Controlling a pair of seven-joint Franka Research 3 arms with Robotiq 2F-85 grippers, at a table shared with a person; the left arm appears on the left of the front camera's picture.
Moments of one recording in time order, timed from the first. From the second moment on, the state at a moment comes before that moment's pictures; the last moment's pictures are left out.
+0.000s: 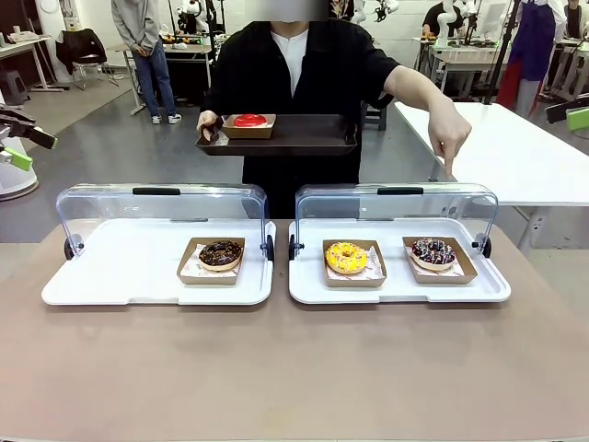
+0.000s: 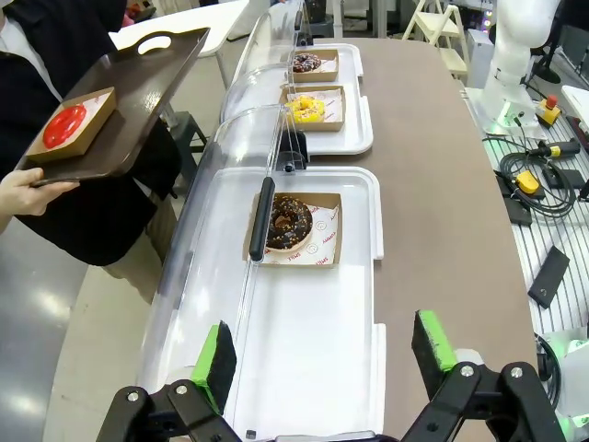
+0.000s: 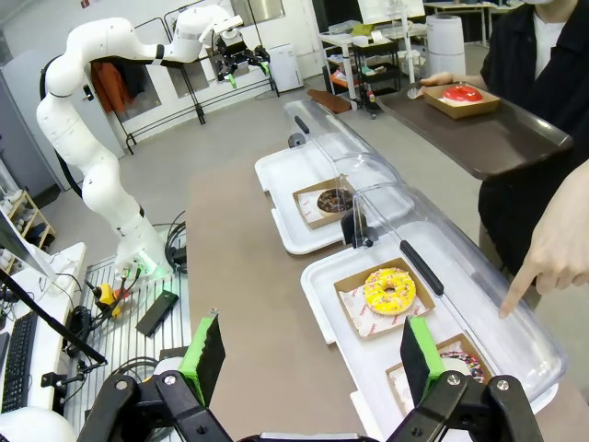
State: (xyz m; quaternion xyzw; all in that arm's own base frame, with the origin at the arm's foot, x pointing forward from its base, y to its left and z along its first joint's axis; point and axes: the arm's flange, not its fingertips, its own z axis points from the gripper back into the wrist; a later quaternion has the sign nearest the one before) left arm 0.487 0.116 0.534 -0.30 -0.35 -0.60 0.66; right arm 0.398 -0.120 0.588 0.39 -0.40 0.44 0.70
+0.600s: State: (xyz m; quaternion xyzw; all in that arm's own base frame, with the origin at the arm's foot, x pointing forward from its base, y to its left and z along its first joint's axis) left arm 0.487 0.116 0.534 -0.30 -0.35 -0.60 0.66; right arm 0.397 -0.120 0.588 0.39 -0.40 0.44 0.70
